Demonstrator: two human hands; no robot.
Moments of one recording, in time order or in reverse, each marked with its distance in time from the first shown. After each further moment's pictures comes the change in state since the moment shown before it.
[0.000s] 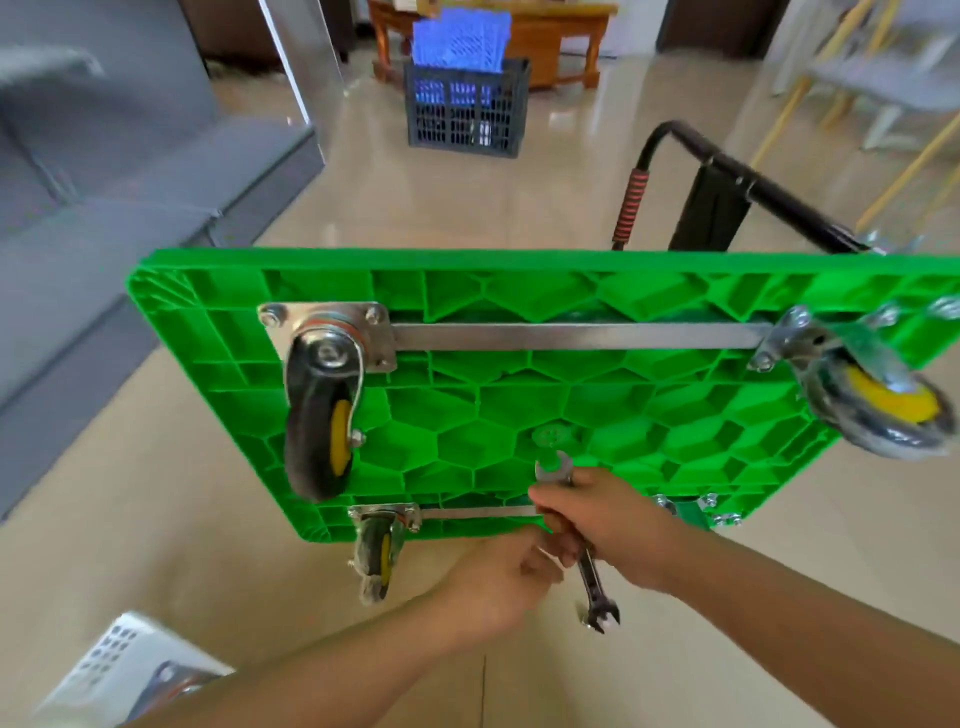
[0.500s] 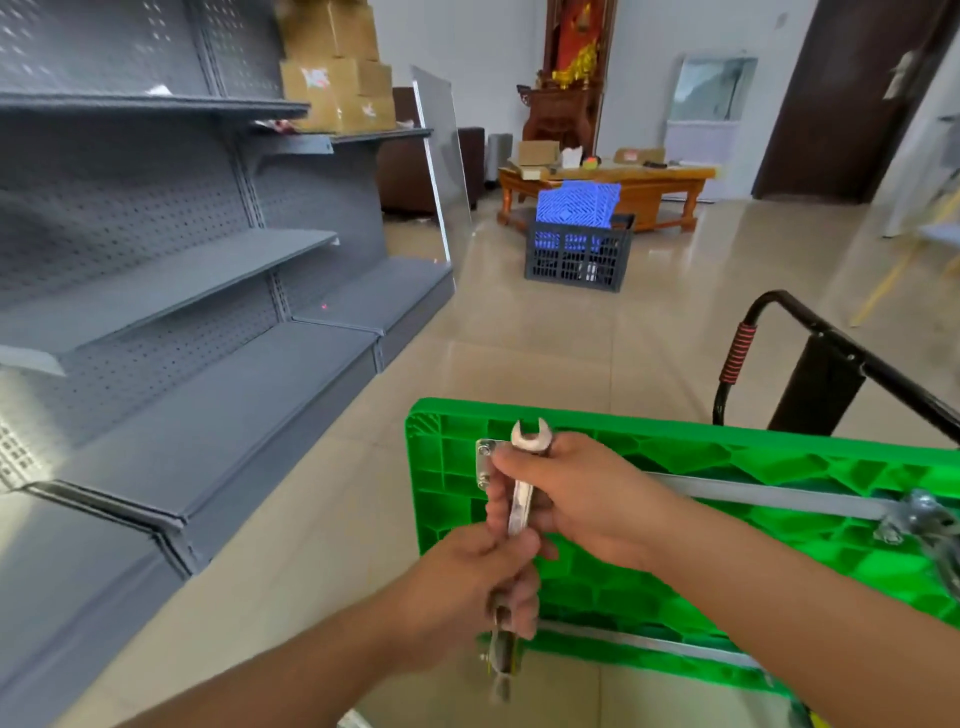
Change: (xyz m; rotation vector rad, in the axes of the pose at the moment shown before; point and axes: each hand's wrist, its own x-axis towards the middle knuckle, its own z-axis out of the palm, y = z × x) left_hand -0.154 0.067 -0.160 -0.649 0.102 0.167; right_hand -0.062 -0.204 0.119 0.113 -0.298 -0.324
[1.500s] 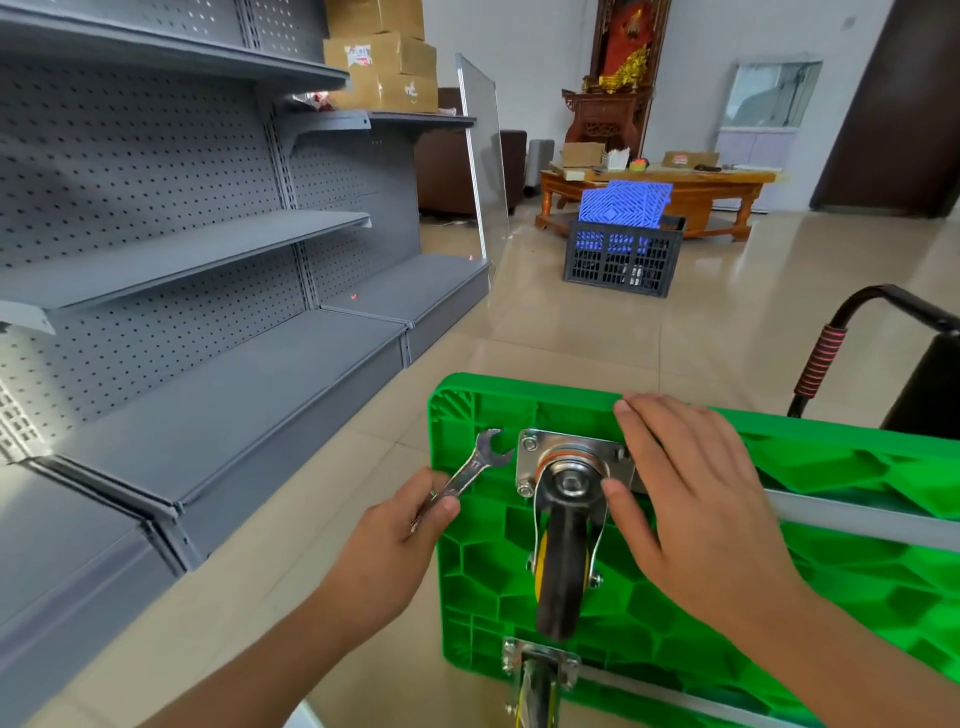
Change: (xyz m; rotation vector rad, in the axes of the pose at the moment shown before) left_hand 0.039 -0.052 -0.121 0.815 0.613 0.380; right_hand 0.062 0.099 -0.076 -1.570 0.709 -0.983
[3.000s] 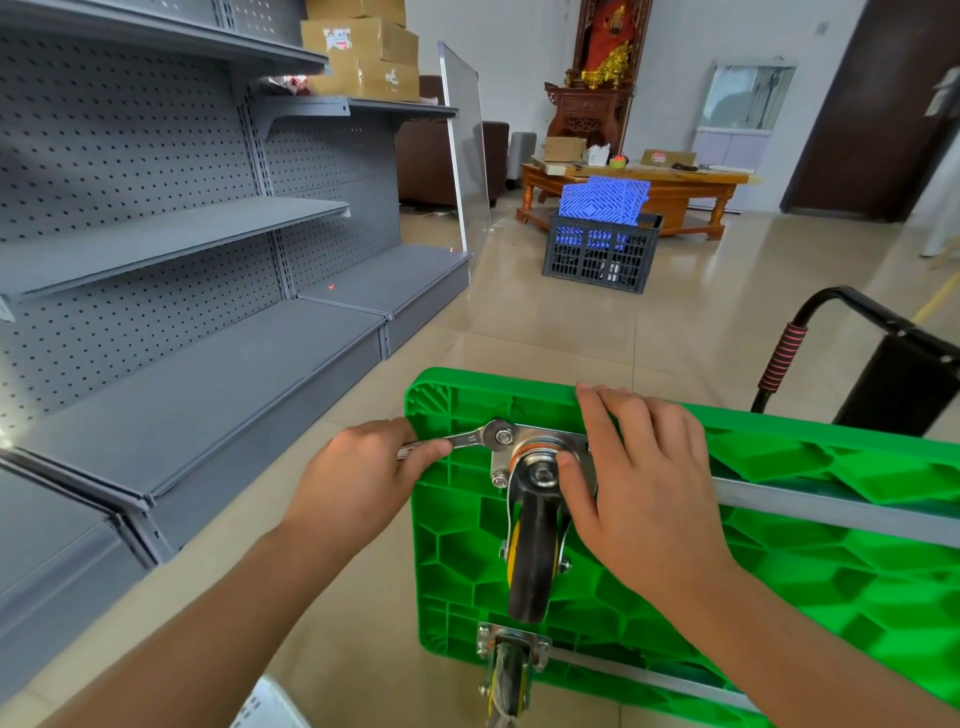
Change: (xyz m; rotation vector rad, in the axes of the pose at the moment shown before) left_hand 0.044 0.012 -0.021 0.537 0.166 0.076; right_hand 0.013 -0.016 -0.002 -0.149 -0.013 0.134
